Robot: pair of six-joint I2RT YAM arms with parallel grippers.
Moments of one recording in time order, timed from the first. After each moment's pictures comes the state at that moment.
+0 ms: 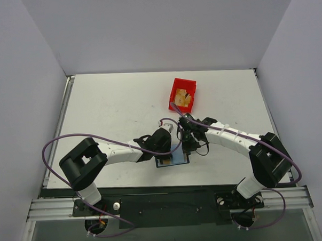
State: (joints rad) left arm -0.96 1.70 0.87 -0.05 -0.05 -0.69; right arm 0.71 1.54 0.94 -0.62 0.02 0.56
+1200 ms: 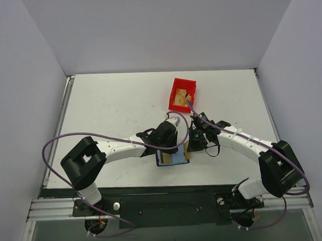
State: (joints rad) left arm -0.96 1.70 1.00 -0.11 -0.03 -0.64; right arm 0.56 1.41 0.79 -0.49 -0.11 0.57
